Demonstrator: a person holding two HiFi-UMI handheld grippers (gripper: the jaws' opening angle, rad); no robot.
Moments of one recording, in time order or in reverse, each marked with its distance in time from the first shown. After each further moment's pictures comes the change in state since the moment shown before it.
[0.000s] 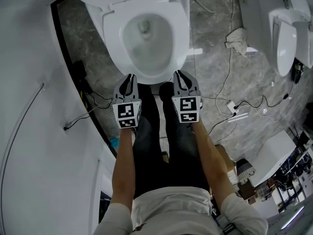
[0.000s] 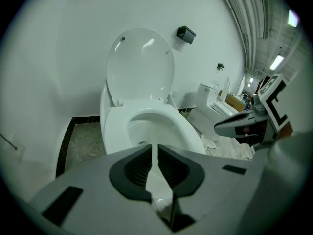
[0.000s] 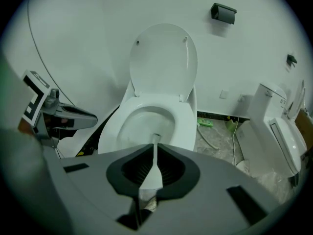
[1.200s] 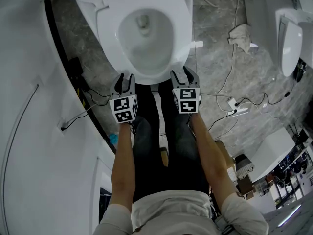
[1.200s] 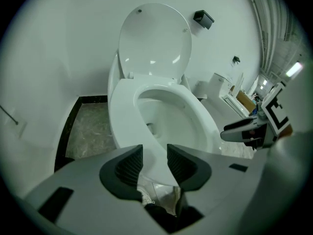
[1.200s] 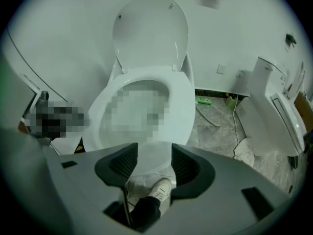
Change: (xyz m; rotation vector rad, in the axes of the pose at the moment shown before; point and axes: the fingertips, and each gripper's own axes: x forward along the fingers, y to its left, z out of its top) left arm 0.037 0.025 -0.068 -0.120 0.158 0.056; right arm 0.054 -0.021 -0.070 0.110 0.177 -0.013
